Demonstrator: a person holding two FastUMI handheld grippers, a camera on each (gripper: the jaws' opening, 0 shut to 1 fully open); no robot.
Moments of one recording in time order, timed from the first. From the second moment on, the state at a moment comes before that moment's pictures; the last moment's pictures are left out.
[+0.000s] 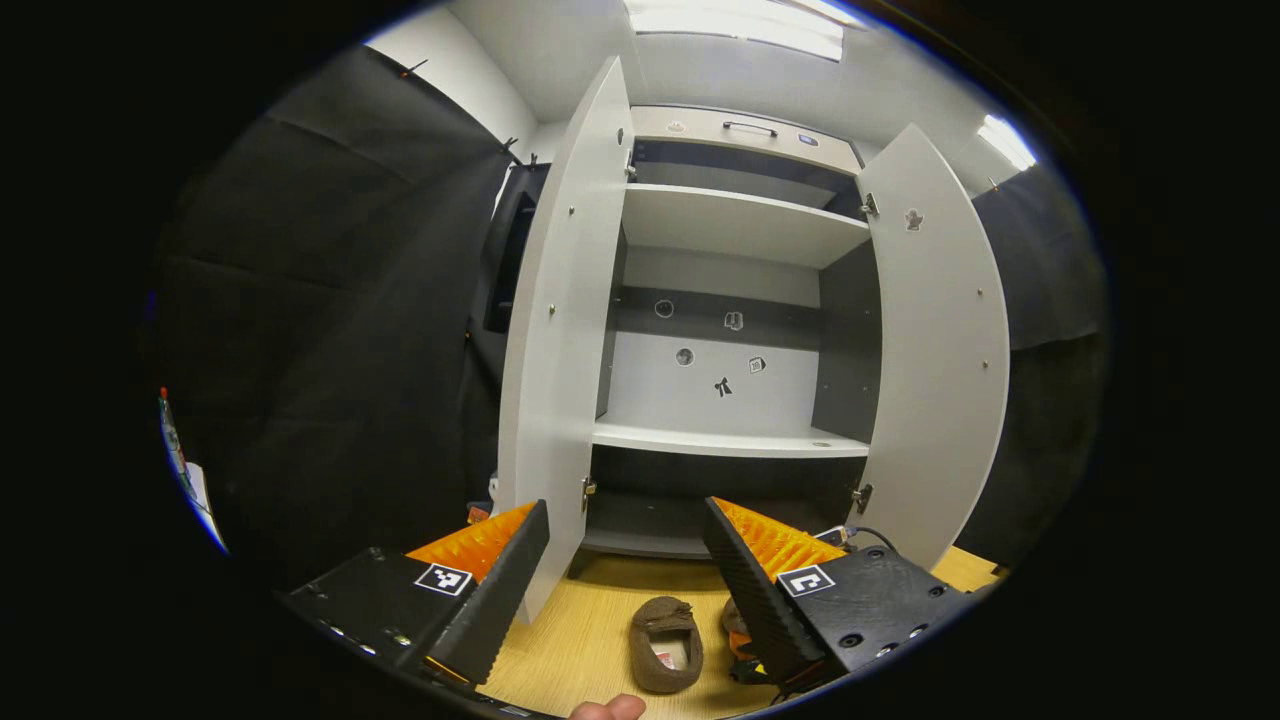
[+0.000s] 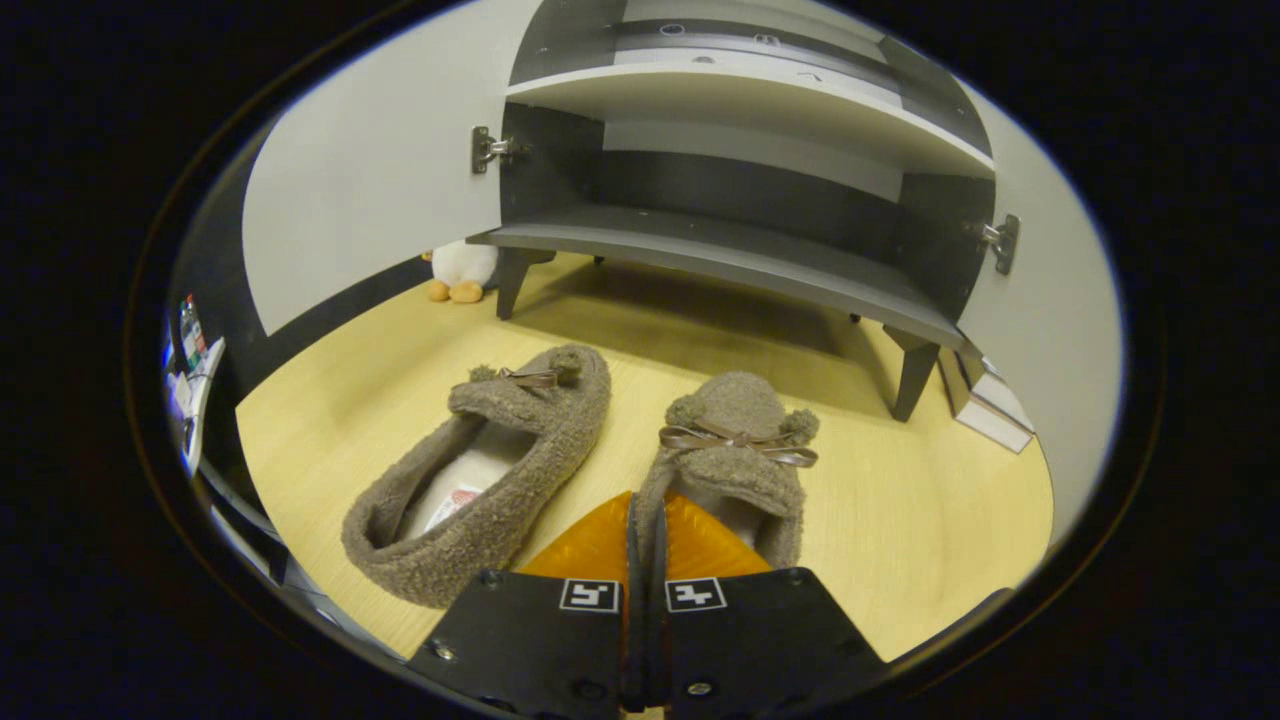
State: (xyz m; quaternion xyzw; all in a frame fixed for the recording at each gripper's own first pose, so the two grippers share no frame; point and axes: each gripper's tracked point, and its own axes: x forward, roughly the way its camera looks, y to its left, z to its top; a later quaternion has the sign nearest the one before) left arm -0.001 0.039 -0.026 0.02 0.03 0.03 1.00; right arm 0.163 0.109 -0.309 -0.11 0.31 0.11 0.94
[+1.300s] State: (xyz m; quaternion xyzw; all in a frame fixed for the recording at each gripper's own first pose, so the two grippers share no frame) left arm -0.012 0.008 -0.027 0.00 0.02 0.00 1.00; right arm 0.396 0.086 0.046 -0.19 0.22 0.03 0.96
